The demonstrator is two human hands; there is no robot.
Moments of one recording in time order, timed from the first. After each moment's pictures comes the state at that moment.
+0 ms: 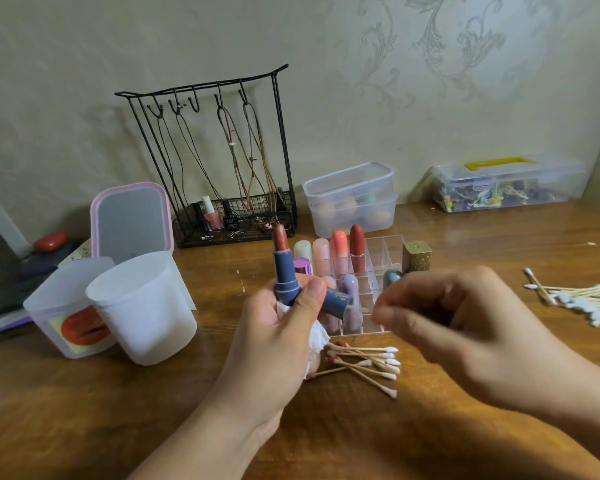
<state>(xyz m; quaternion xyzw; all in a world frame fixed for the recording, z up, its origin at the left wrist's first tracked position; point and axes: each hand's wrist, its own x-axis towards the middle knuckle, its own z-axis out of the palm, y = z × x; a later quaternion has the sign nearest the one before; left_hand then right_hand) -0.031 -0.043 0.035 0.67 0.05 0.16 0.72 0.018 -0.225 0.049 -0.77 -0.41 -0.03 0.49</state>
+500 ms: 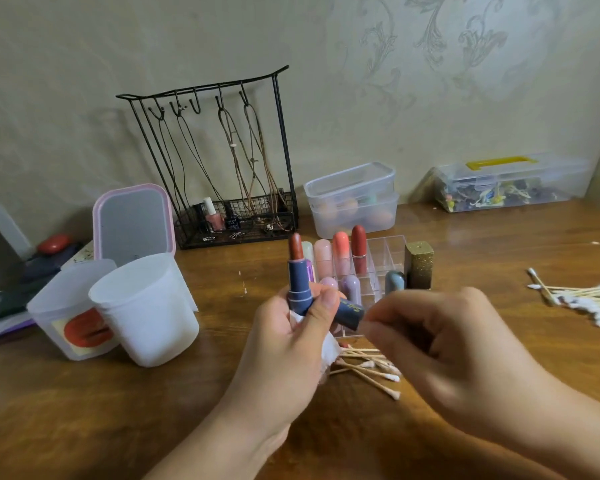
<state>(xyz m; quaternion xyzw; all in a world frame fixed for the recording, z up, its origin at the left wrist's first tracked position) -0.034 -0.051 0.033 0.70 0.06 0.15 0.69 0.009 -0.214 0.031 -0.80 -0.40 -0.15 0.42</state>
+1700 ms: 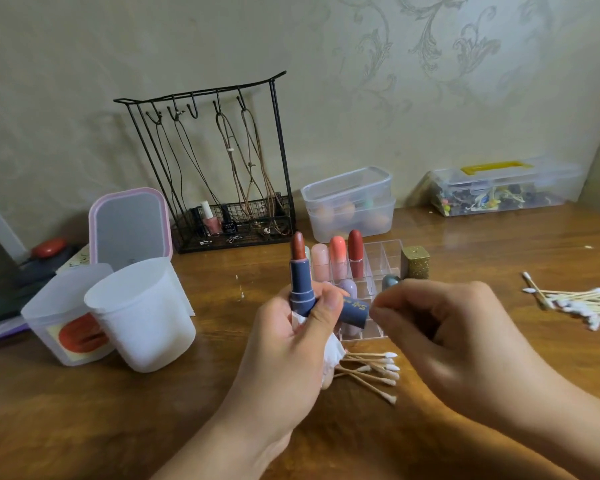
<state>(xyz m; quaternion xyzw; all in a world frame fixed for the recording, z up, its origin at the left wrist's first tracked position) -0.033 -0.050 0.035 0.69 0.05 0.14 0.71 0.012 -0.217 0.036 -0.80 -0.37 -0.16 0.44</state>
